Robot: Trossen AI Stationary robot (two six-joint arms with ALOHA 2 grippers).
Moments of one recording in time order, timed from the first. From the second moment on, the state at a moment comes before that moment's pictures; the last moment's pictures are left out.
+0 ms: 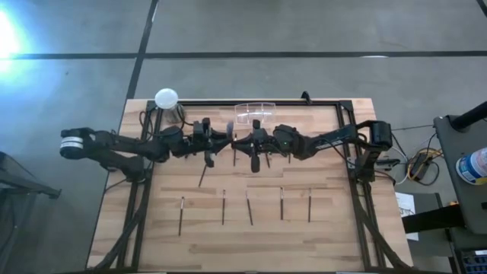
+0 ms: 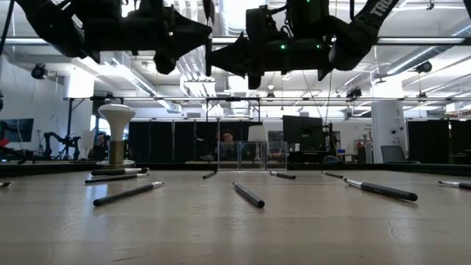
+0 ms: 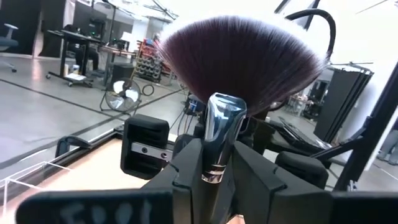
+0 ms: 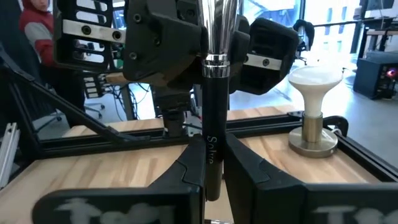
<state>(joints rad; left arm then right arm) 0.15 1.20 0.48 0.91 -0.02 -0.27 -0.14 1.79 0.90 0.90 -0.11 0.11</state>
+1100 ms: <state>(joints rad) 0.16 1.11 0.59 0.34 -0.11 -0.21 -0.11 1.77 1.01 0.45 0.03 -0.01</state>
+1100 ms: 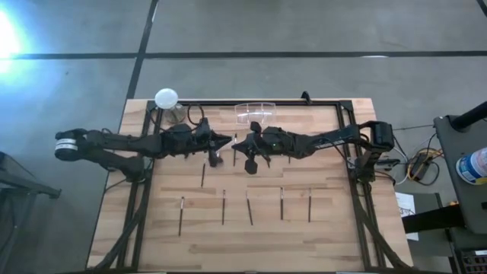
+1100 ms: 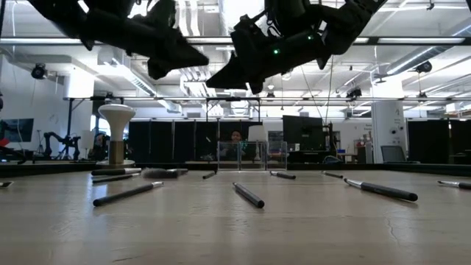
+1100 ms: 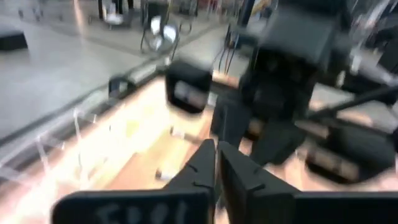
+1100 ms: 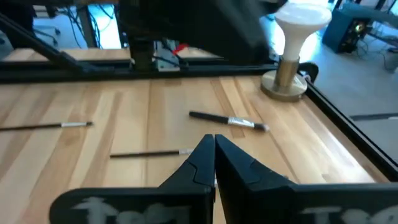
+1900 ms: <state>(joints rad) 0.22 1.28 0.57 -0.19 -0.07 -0.53 -0.11 1.70 0.93 0.29 0.08 -0.08</state>
